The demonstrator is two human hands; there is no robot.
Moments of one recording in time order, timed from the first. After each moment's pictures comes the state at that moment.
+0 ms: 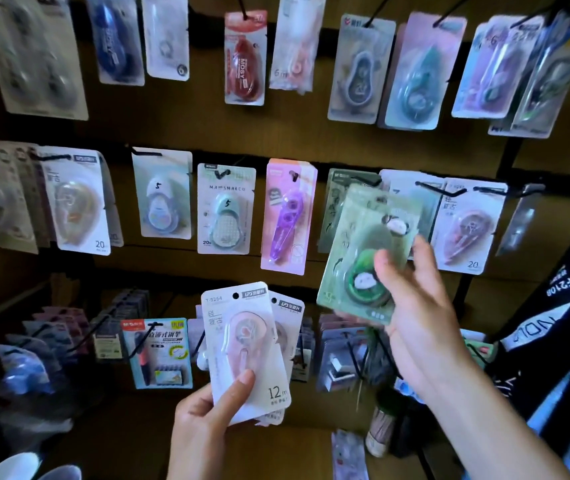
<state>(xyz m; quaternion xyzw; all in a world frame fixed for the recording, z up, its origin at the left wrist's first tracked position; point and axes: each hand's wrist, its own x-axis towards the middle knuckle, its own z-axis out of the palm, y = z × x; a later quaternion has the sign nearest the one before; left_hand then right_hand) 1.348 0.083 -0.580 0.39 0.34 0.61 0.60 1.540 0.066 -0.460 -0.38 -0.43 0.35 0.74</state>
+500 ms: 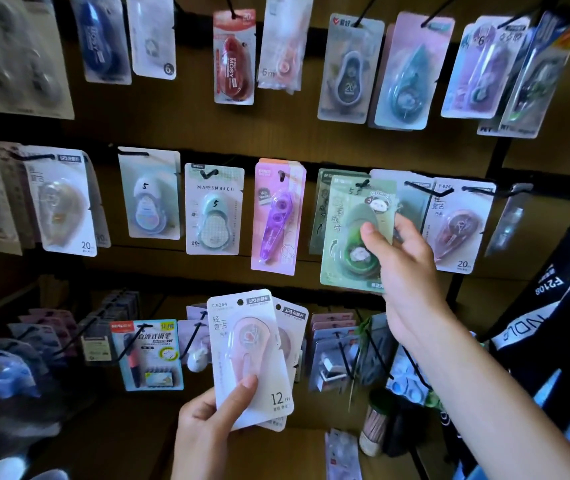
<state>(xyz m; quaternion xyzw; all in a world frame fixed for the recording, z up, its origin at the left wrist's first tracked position) 1.362 0.081 -0.582 0.40 0.33 0.59 0.61 1.562 0.105 -0.438 -0.45 -0.42 0.26 0.75</state>
